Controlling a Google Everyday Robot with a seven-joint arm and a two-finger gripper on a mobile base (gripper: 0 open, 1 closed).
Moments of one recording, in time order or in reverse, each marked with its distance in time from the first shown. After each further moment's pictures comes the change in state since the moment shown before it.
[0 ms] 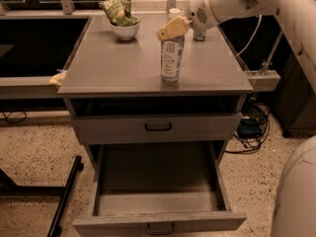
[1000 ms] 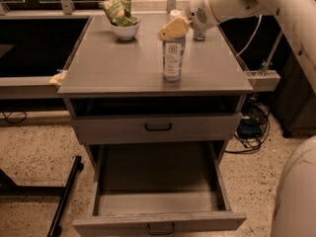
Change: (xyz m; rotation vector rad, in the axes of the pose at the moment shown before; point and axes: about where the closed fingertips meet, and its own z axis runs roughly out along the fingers) arm 0.000 0.000 0.000 0.000 0.000 0.000
